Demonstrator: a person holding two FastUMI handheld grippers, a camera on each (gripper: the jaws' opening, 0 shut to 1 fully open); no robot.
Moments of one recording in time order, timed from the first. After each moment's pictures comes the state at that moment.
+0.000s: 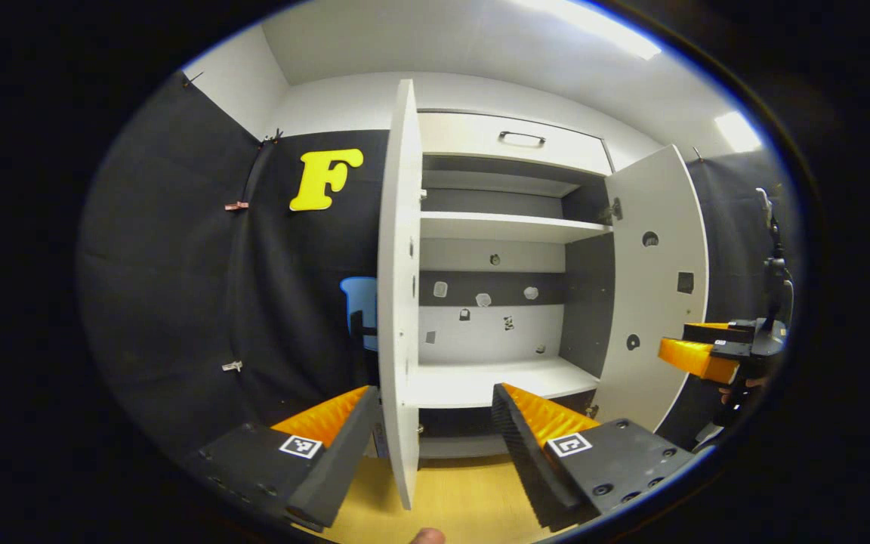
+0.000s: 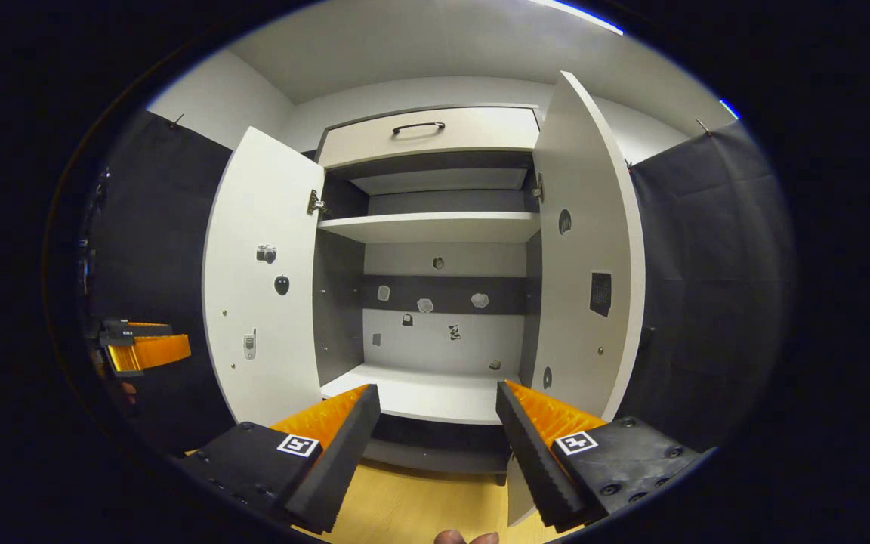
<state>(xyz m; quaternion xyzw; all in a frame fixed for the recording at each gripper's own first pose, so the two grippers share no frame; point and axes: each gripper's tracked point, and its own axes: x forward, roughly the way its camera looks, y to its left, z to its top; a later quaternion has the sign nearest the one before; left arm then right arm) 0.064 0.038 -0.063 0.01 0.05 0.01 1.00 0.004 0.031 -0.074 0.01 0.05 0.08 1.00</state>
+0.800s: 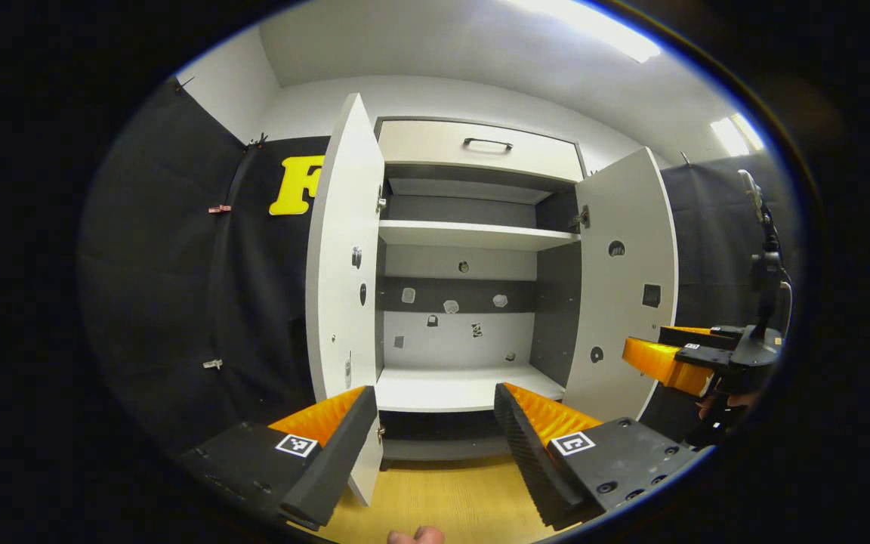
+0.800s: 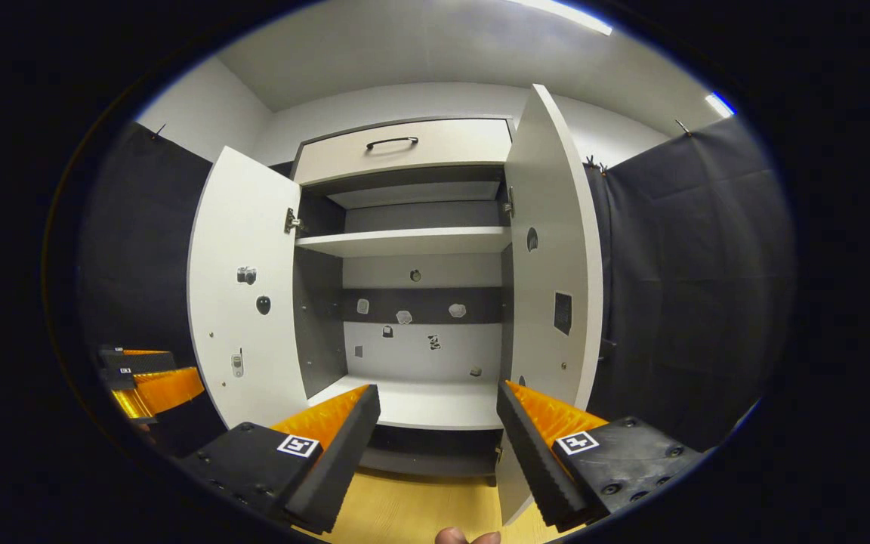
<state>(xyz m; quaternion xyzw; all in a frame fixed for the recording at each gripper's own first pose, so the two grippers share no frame) 0.060 -0.024 -0.049 0.00 0.04 -0.01 1.00 -0.004 0.013 -0.049 0.02 0.03 0.05 1.00</state>
